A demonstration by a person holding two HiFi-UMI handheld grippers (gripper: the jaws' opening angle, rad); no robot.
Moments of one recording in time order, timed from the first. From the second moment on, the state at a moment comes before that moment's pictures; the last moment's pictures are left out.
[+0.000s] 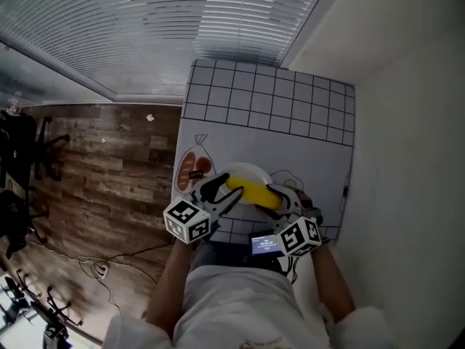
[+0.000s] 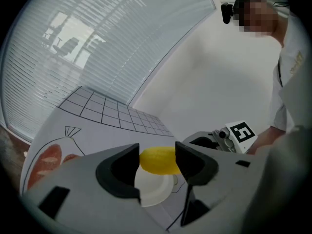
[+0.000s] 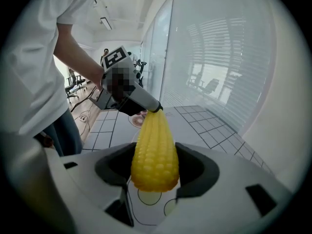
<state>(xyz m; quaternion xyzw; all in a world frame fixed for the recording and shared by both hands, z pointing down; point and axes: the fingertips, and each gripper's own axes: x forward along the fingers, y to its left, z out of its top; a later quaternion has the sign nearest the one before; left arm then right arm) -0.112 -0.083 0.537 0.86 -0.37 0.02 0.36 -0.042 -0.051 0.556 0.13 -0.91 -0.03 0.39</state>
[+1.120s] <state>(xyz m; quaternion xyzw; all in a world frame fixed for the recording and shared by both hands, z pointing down) -0.099 -0.074 0.587 0.88 -0.35 0.21 0.24 -0.056 -0.065 0.615 0.07 -0.91 -0.01 0.40</state>
